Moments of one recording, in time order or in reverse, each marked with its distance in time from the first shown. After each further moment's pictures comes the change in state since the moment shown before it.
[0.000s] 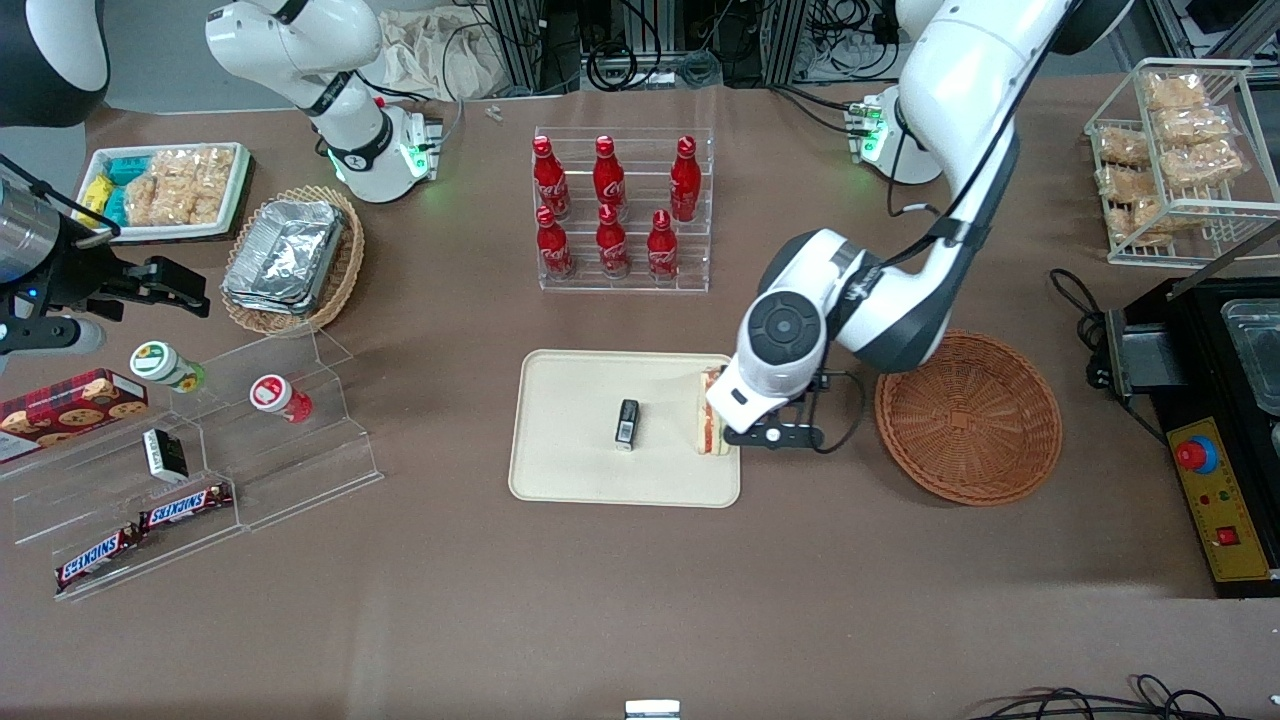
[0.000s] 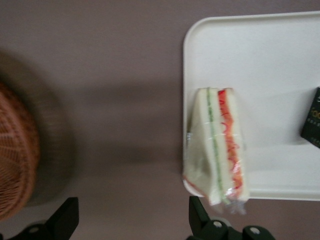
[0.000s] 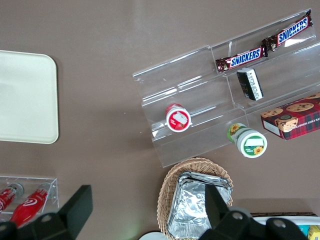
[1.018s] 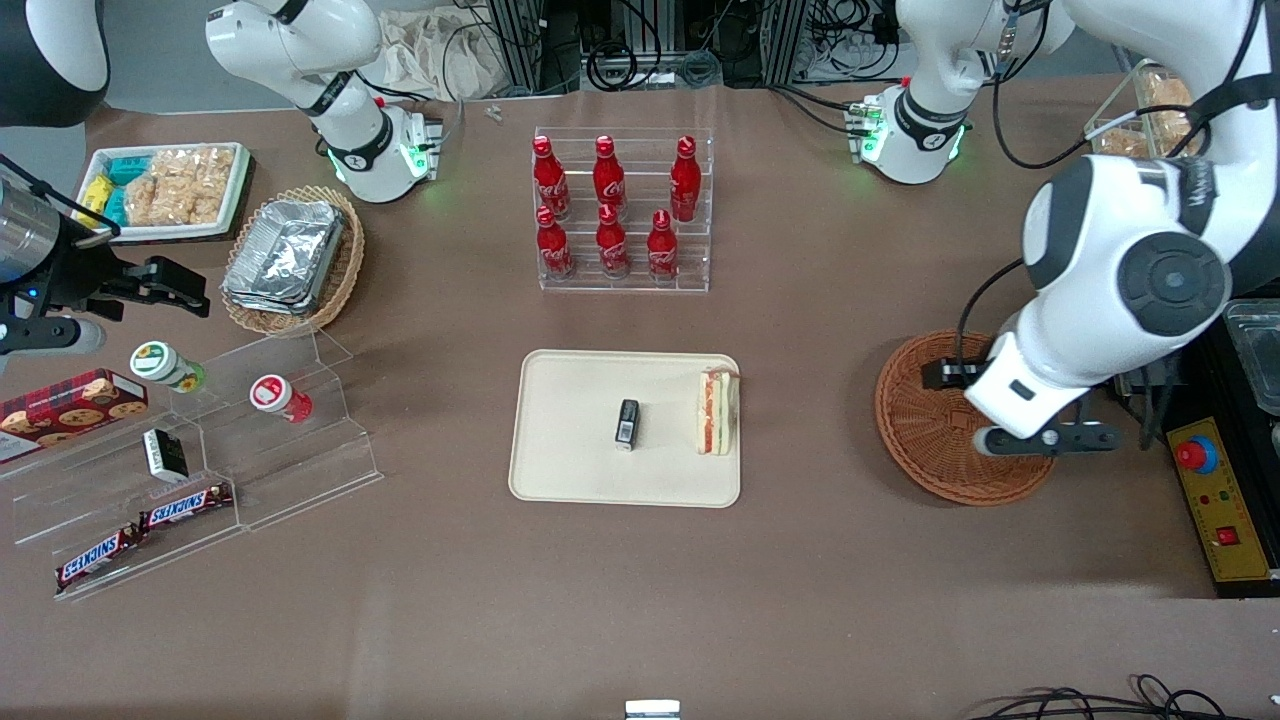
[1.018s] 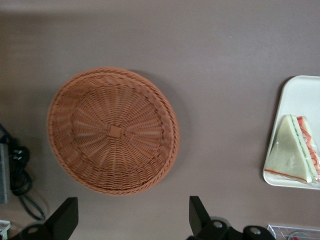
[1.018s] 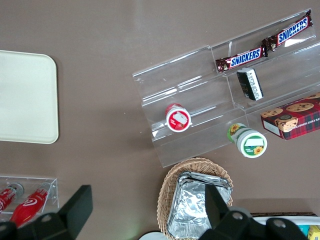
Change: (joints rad) arm 0.004 -0.257 0.406 0.006 -0.143 -0.169 0.326
